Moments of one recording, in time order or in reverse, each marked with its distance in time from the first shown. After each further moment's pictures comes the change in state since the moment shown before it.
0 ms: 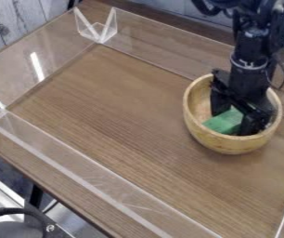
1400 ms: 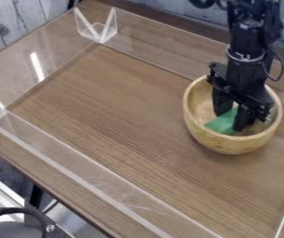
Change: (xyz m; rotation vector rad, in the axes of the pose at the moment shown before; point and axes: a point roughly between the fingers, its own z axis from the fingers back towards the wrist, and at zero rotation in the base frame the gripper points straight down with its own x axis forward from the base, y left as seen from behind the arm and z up) arm -0.003 0.015 0.004 -0.006 -0.016 0.052
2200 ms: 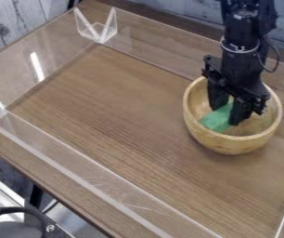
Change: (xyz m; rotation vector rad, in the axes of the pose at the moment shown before) arm -0.003 0.003 0.010 0.000 -0.013 0.005
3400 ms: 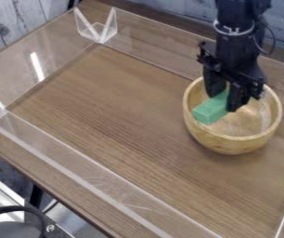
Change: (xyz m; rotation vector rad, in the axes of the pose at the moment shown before) arm -0.005 0.006 0.027 0.004 -0.042 0.011
